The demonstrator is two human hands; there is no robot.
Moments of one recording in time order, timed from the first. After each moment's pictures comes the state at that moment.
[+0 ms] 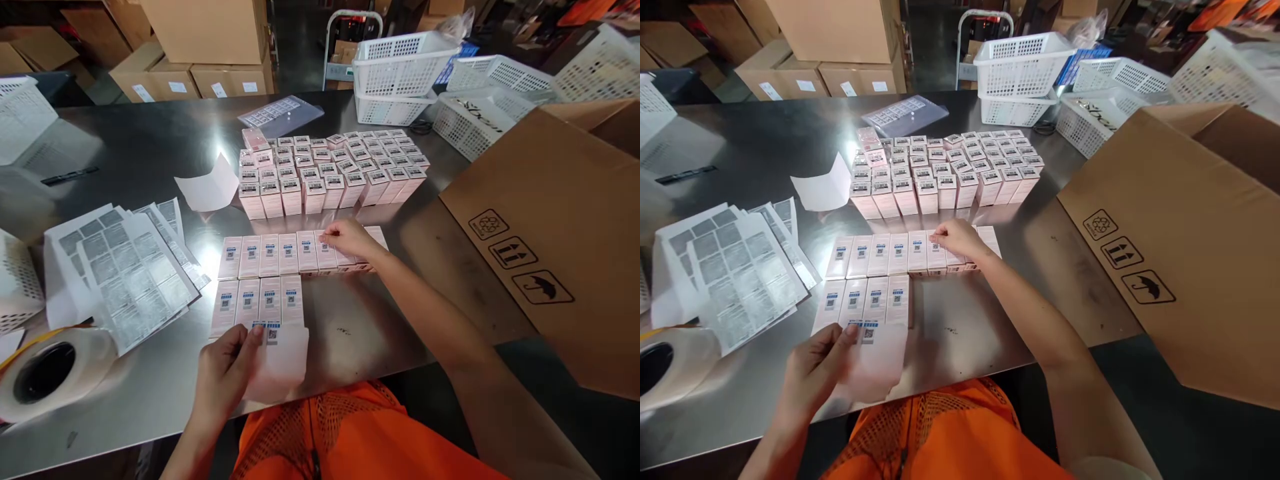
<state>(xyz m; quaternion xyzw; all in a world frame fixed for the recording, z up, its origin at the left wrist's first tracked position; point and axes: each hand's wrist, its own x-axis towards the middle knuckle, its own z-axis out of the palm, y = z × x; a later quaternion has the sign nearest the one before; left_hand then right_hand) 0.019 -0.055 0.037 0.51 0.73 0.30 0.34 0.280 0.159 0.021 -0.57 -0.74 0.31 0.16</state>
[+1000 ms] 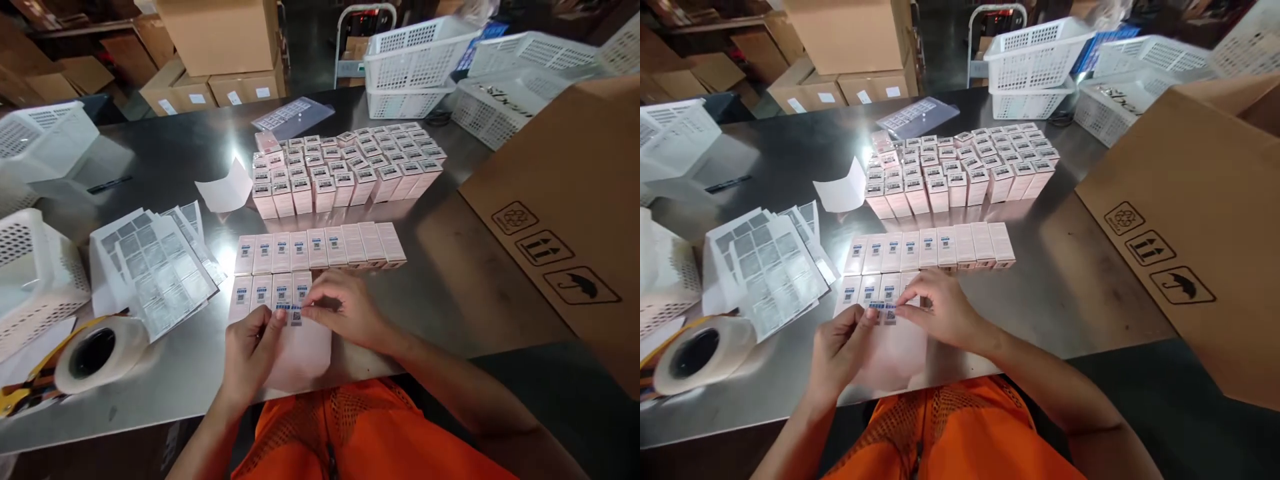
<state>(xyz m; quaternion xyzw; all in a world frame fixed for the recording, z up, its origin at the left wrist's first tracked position) 0.035 -0.040 0.055 0.60 0.66 0.35 0.30 0.230 0.012 0.059 -0.34 -0.76 0.37 0.41</state>
